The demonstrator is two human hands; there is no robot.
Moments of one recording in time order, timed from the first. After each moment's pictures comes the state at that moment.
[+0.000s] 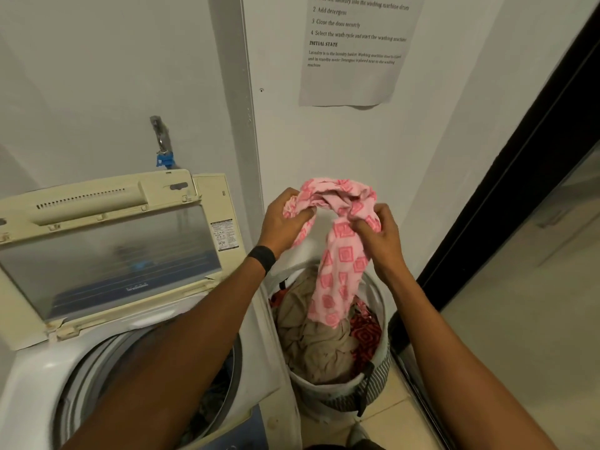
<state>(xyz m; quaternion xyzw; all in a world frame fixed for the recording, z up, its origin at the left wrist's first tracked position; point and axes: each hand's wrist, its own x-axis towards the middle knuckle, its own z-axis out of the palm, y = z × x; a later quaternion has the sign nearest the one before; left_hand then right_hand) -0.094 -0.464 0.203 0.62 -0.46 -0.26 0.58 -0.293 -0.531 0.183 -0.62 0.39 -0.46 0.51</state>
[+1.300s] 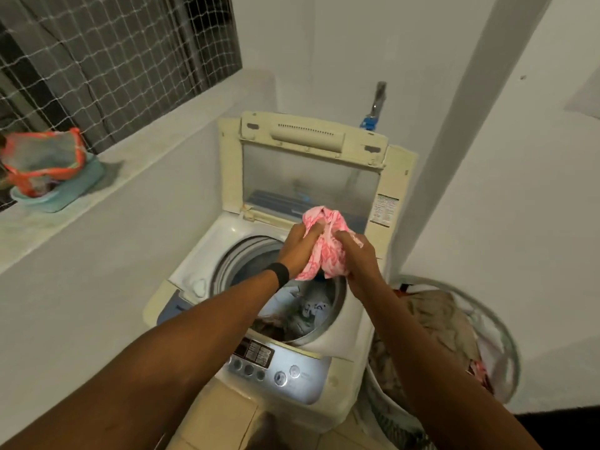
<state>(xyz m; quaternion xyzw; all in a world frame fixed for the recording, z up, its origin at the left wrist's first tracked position) -0.020 -0.247 0.135 0.74 -0.09 -0.22 0.63 -0.088 -0.369 0.124 -0.55 0.29 -0.12 0.77</state>
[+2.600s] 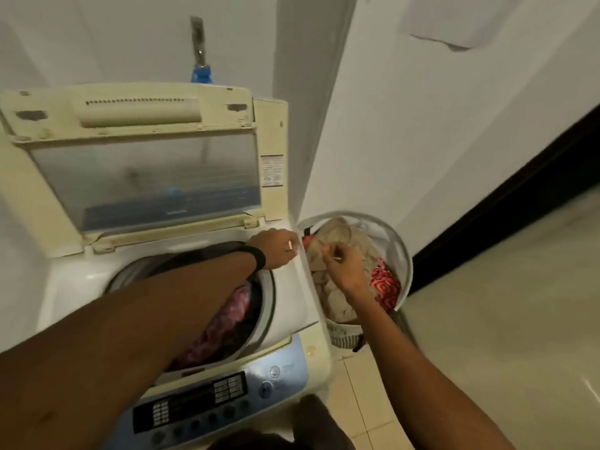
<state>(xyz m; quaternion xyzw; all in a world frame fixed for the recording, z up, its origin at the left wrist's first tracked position) -0.003 -0.328 0.083 0.73 -0.60 -0.30 0.11 -0.201 -0.385 0.055 -0.70 0.54 -0.21 0.41</state>
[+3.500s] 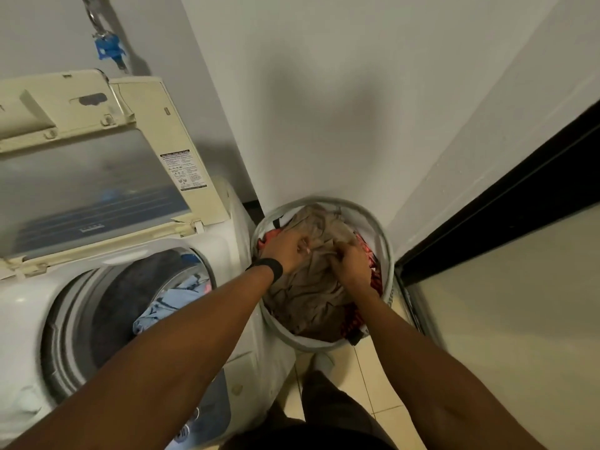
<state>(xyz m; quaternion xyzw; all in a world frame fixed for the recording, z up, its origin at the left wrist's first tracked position) -0.127 -0.479 -0.002 0.78 -0.50 -0.33 0.17 -0.293 -0.551 -0.062 -0.76 0.54 -0.05 0.36</state>
